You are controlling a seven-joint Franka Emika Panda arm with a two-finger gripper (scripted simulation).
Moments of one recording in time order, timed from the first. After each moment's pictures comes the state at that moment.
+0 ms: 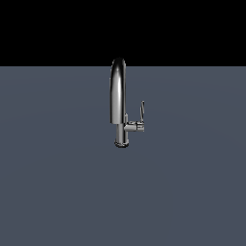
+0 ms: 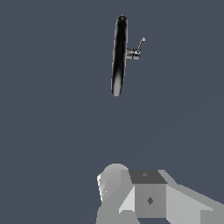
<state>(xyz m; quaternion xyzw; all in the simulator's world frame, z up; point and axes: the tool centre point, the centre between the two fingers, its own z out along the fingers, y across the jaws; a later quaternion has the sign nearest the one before) -0.265 -0.001 0.471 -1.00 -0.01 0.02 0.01</state>
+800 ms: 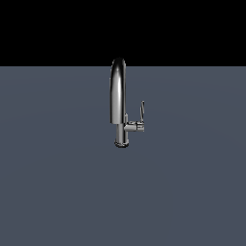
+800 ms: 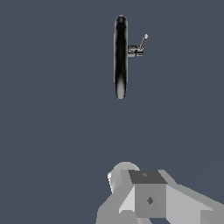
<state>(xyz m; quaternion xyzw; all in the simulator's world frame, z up) -0.240 0.000 0.467 -1.00 0.02 0.05 0.04</state>
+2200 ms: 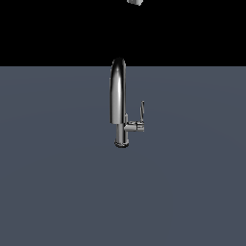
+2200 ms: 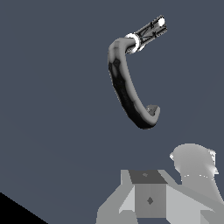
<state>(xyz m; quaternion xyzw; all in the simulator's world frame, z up) -0.092 -0.022 0.408 -0.92 0.23 0.23 0.24</state>
